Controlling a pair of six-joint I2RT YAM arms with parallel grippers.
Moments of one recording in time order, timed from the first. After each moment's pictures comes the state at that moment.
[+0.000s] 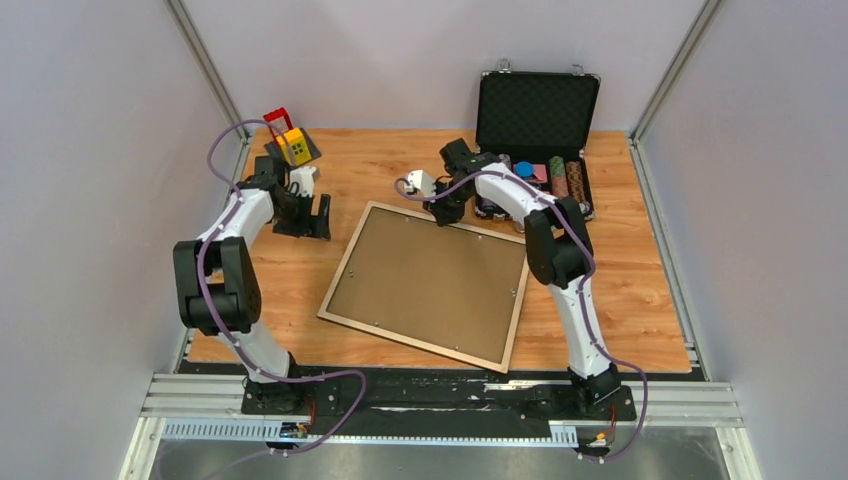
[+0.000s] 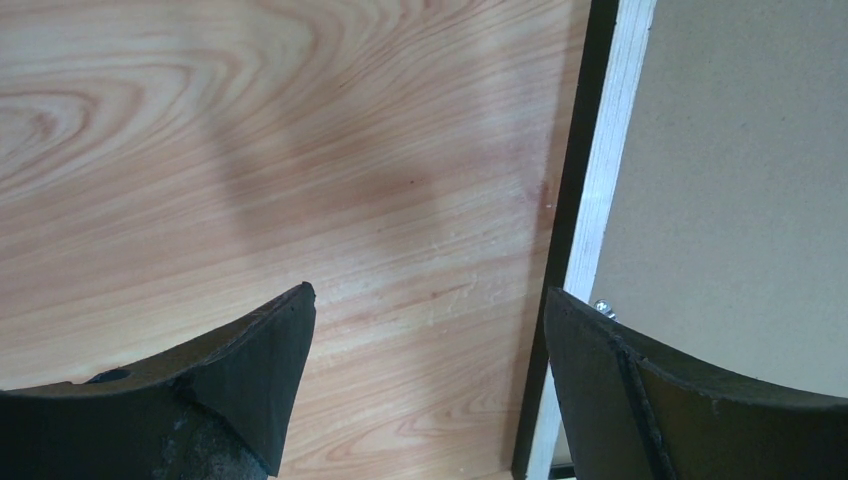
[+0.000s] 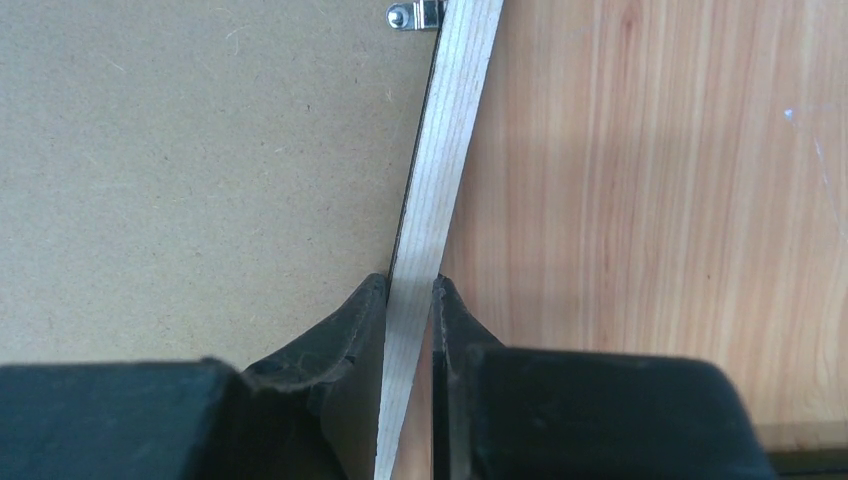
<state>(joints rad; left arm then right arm) 0.08 1.69 1.21 -0.67 0.29 0.22 0.50 2.35 1.99 -0.80 -0.44 -0.89</state>
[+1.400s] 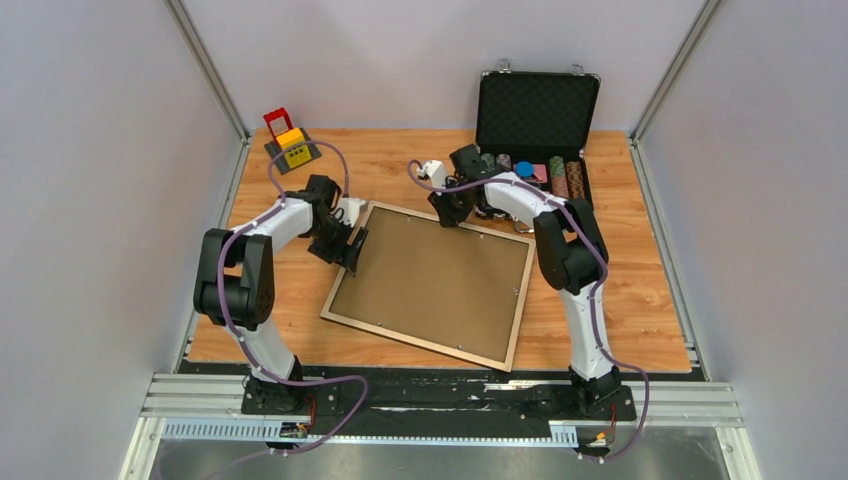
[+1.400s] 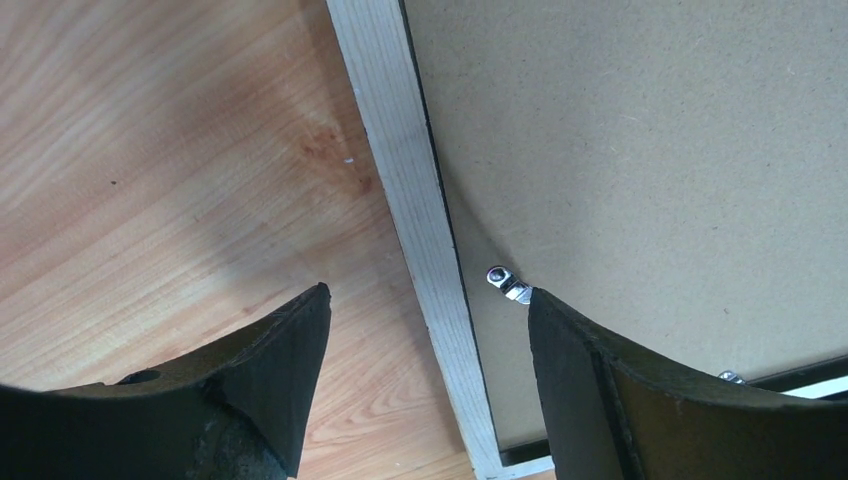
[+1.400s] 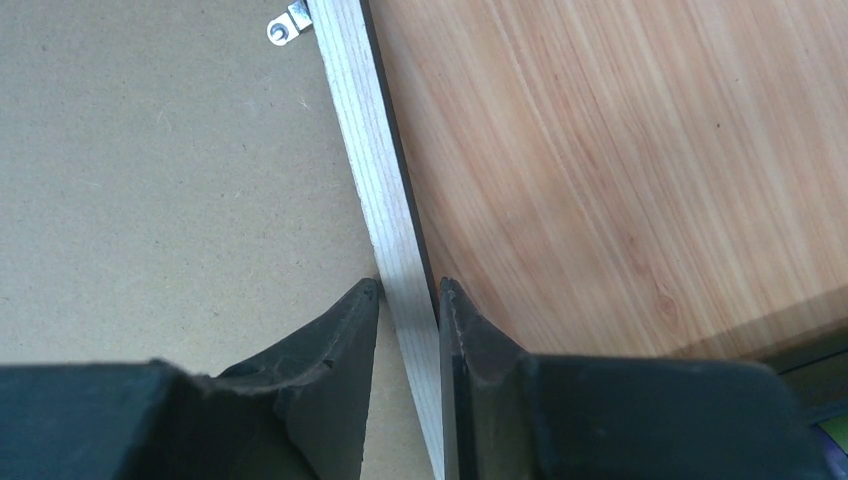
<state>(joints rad) -0.17 1.75 1.12 -0.72 0.24 0.28 0.49 2.22 1.74 -0.53 -0.36 -0.45</state>
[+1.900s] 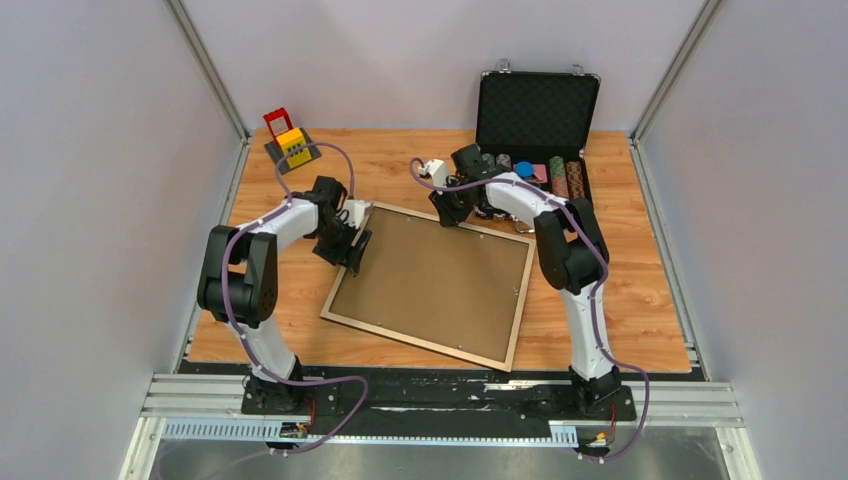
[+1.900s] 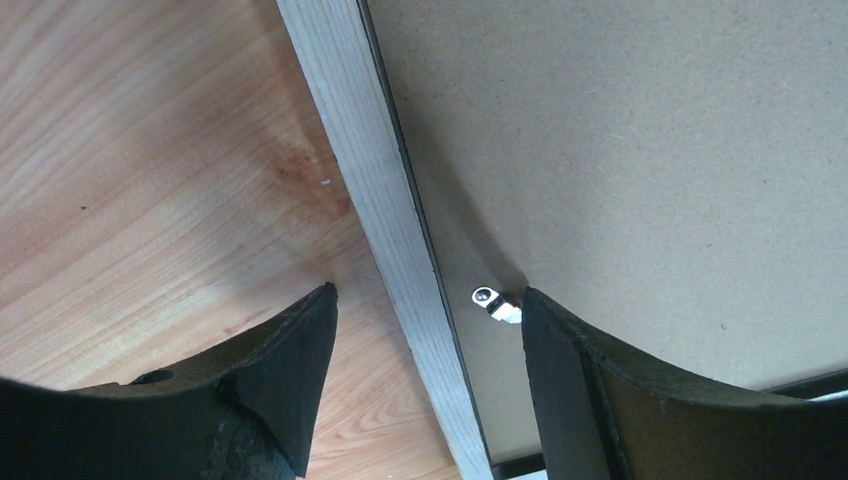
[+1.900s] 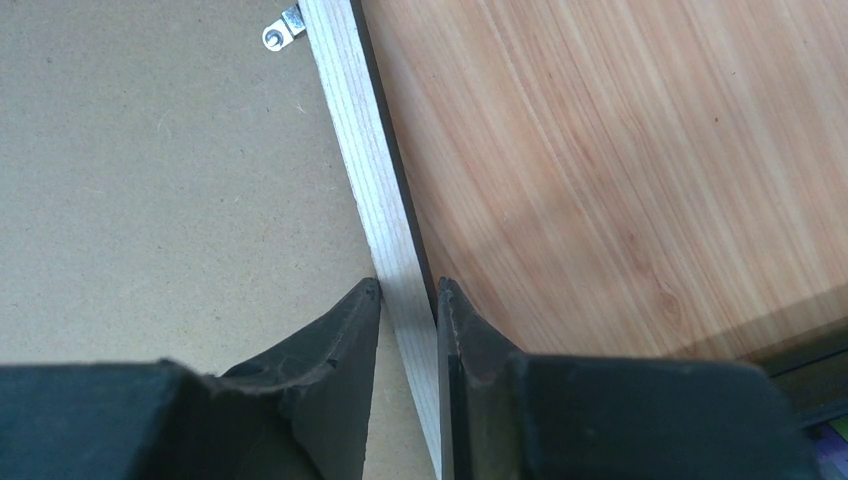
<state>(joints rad) -0.20 1.76 1.12 -0.71 0.22 0.26 0.48 2.22 1.73 -0.52 -0.37 -0.42</state>
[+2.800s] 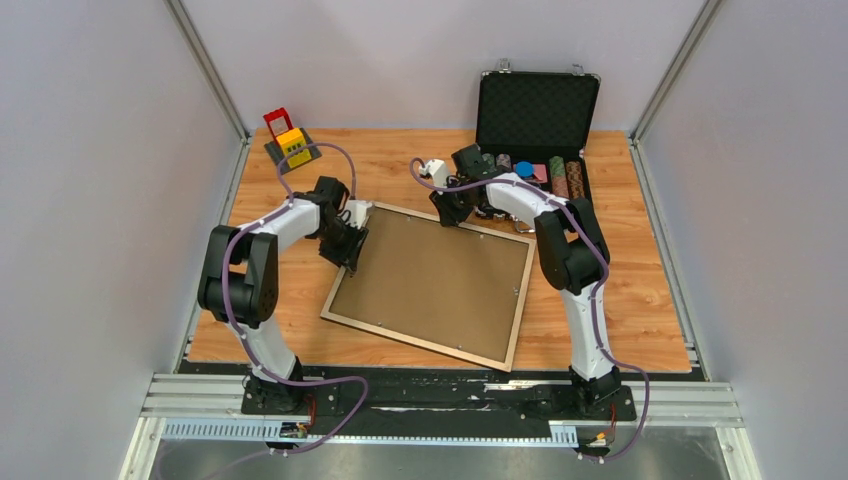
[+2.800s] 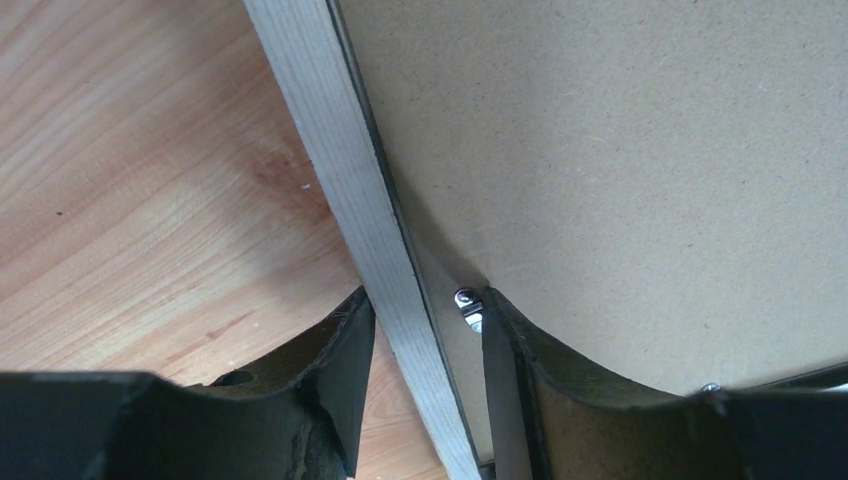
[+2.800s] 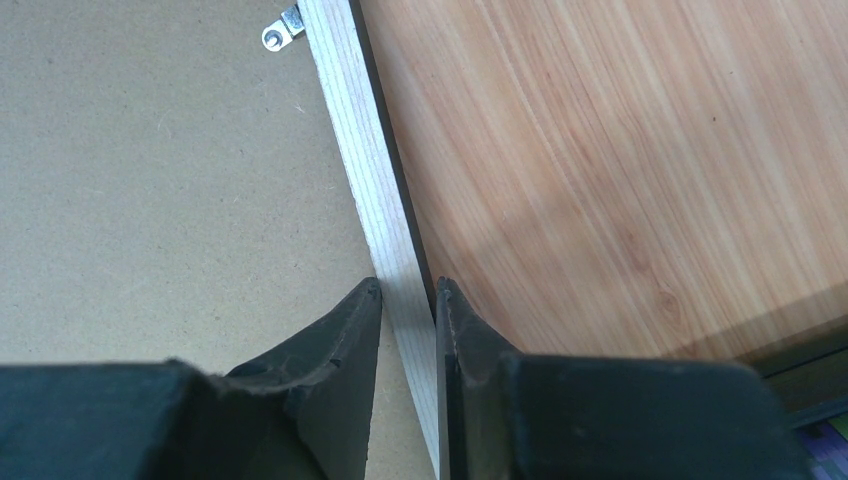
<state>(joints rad) -0.22 1.77 1.12 -0.70 0.23 0.25 0.48 2.22 1.72 -0.50 -0.38 -0.42</state>
